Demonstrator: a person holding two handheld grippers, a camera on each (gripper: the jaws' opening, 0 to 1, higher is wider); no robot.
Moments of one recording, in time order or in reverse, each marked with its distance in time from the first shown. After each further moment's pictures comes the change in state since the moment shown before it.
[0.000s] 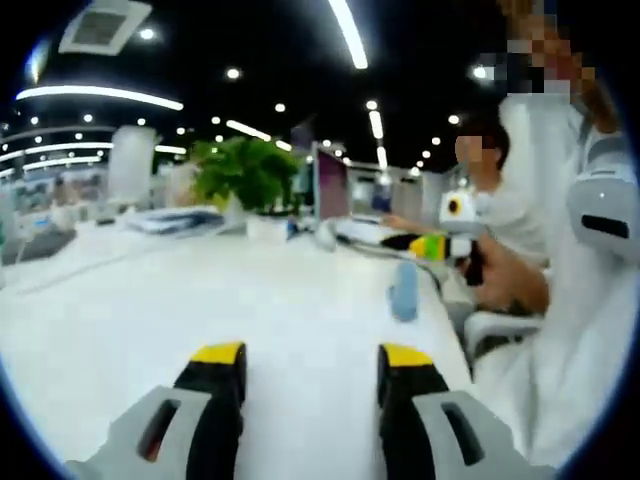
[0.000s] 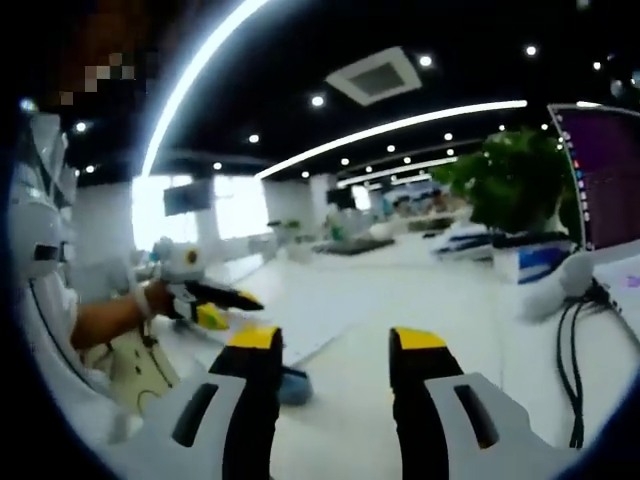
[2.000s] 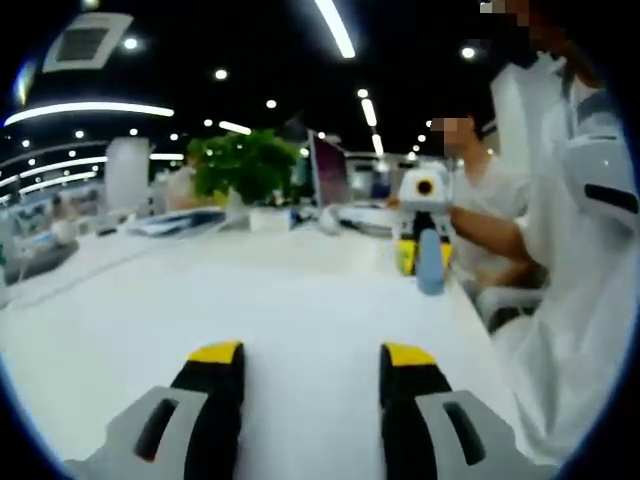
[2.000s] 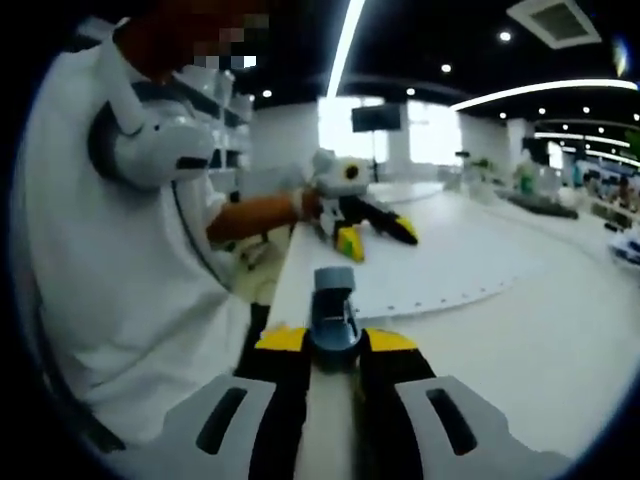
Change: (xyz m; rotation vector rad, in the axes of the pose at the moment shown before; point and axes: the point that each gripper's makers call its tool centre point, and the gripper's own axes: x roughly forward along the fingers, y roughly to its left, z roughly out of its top) left arm 0.004 0.006 -0.012 0.106 0.025 0.015; right arm 0.002 0.053 -0.062 -0.244 0.353 0.820
